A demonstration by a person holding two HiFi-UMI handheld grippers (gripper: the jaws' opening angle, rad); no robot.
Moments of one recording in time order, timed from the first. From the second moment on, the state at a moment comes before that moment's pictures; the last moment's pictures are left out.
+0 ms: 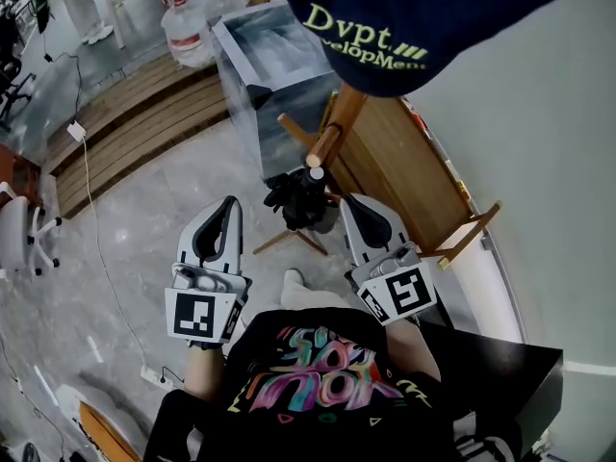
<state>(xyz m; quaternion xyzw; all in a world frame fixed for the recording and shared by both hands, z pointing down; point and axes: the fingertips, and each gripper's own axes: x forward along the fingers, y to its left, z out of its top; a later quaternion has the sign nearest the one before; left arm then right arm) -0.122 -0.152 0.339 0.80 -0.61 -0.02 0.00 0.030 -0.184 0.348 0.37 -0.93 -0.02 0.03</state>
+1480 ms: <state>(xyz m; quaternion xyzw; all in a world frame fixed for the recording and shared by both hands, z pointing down) -0.083 -0.166 0.356 0.86 -0.51 -0.02 0.02 0.020 -0.177 0.349 0.40 -0.92 -0.01 0.00</state>
